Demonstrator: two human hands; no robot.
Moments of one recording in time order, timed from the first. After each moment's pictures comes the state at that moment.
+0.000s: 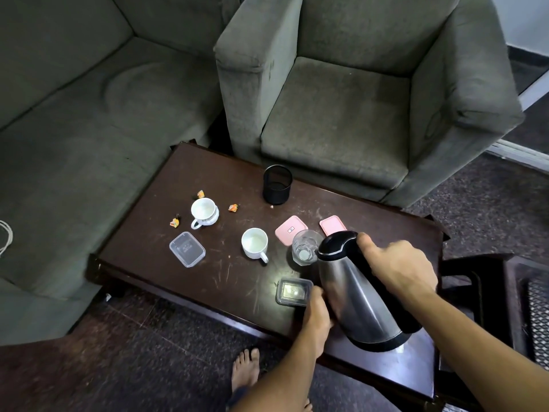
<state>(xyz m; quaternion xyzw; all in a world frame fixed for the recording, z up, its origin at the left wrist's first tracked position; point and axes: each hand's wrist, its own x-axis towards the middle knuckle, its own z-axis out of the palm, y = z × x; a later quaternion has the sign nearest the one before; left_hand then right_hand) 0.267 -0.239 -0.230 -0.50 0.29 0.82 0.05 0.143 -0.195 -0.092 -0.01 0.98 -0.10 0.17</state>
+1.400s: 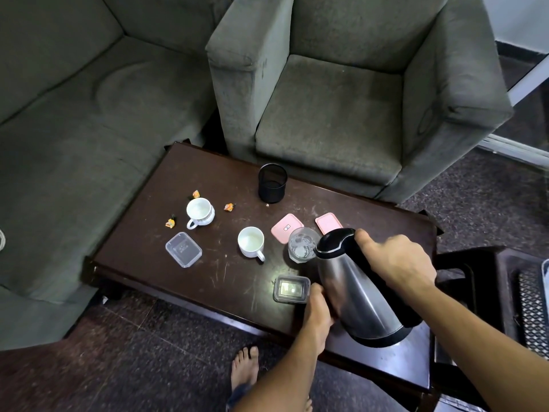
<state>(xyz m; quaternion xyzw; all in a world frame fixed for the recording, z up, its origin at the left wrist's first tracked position) 0.264 -0.235 -0.225 -0.50 0.28 0.82 0.07 0.138 -0.192 -0.089 -0.01 0.98 -0.07 0.17</state>
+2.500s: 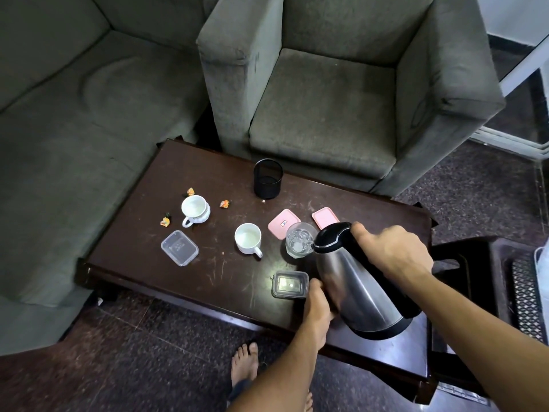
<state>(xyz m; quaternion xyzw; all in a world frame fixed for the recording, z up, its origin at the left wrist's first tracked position) 0.266 -0.234 -0.225 -0.50 0.27 0.82 0.08 0.138 -0.195 -0.093 -0.01 0.98 -0.06 0.16</state>
